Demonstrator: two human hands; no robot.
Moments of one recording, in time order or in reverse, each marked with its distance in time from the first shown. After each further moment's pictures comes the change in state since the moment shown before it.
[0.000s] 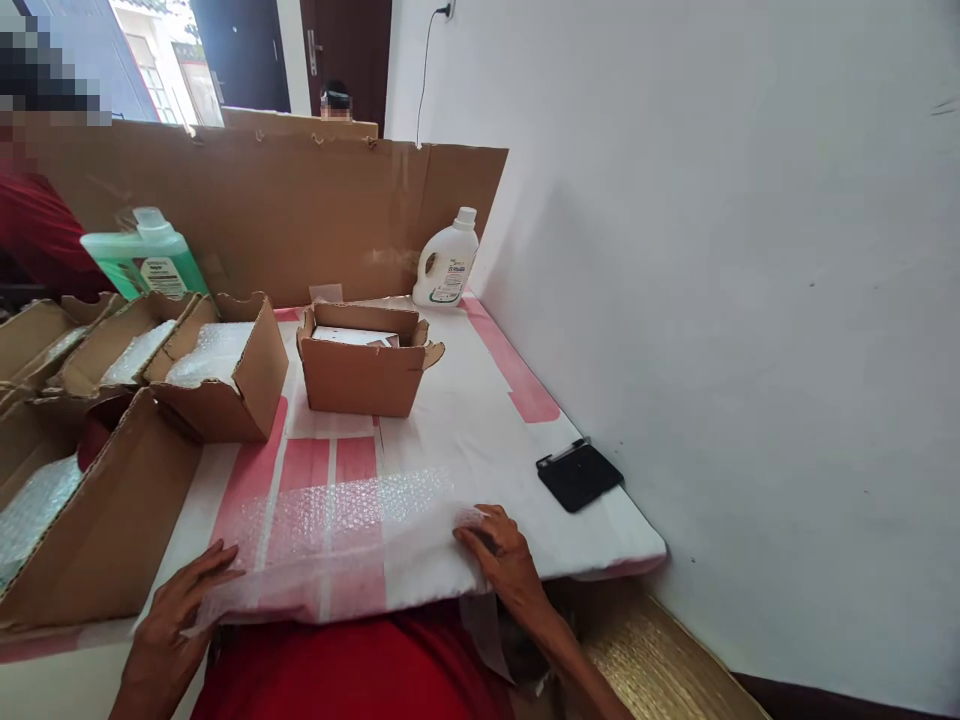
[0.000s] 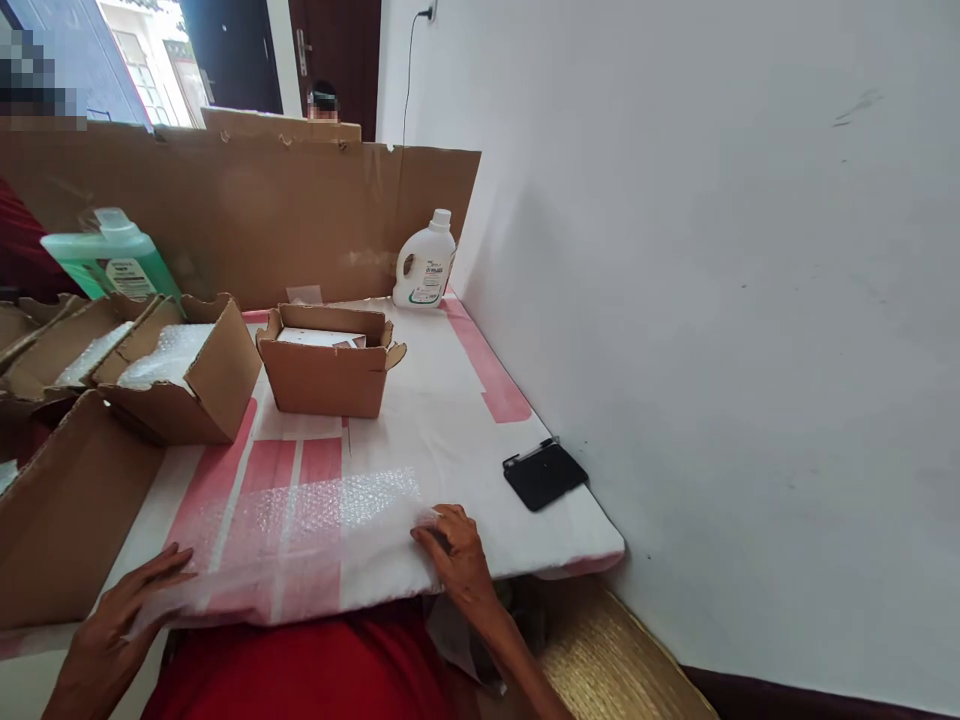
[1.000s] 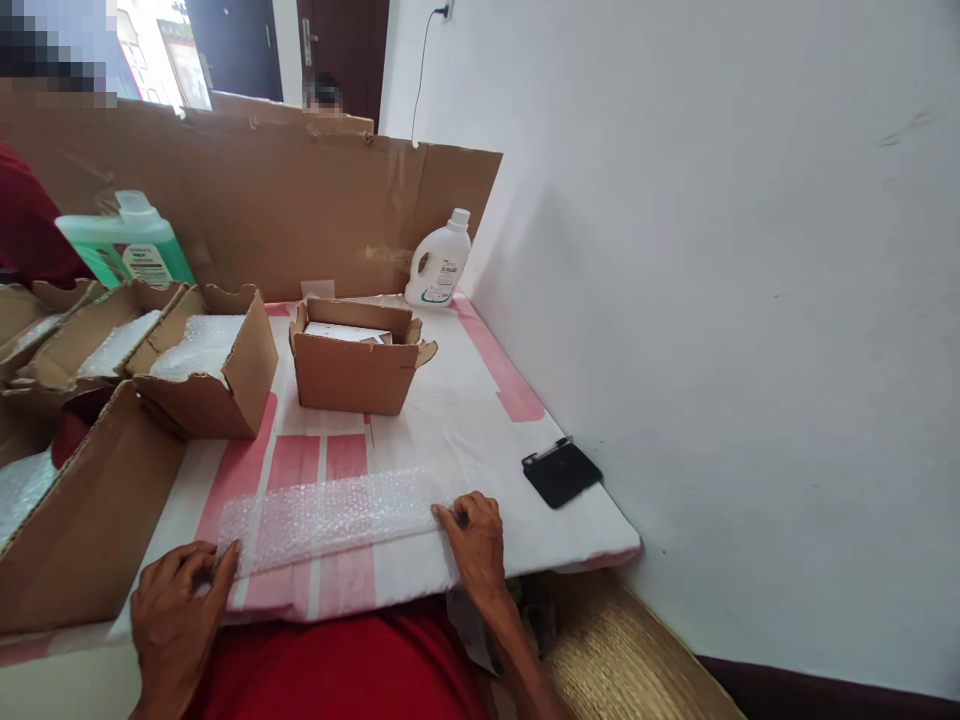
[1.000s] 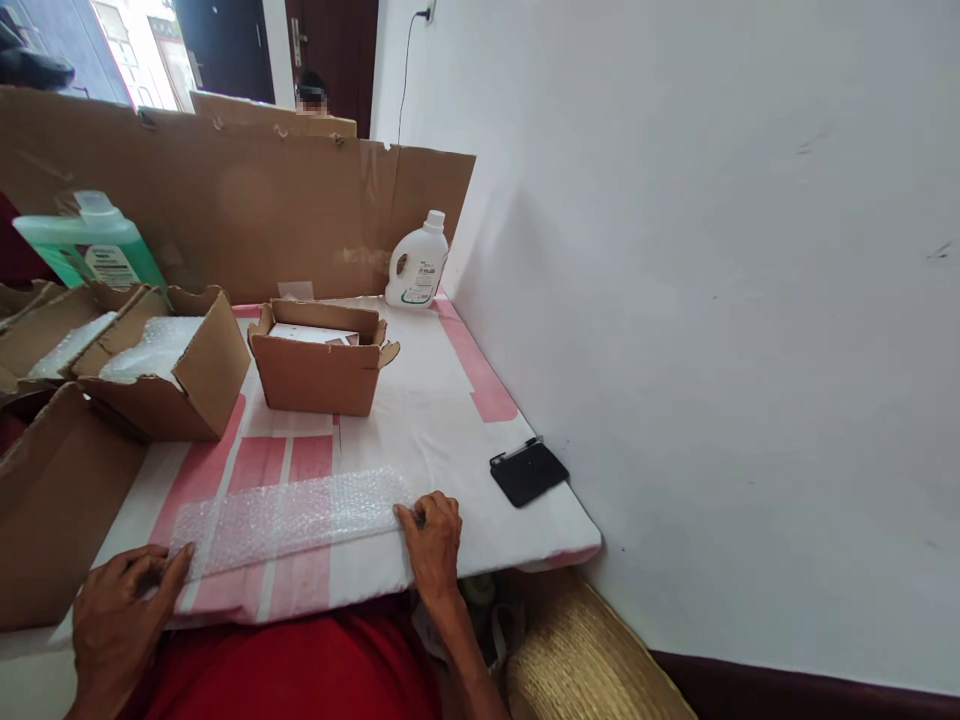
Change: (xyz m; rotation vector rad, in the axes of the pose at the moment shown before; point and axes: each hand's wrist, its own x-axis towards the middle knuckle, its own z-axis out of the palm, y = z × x) left_hand 0.028 0.039 0.027 0.332 0.241 -0.279; right_hand 0.011 -0.017 0.030 -0.223 0.220 0.113
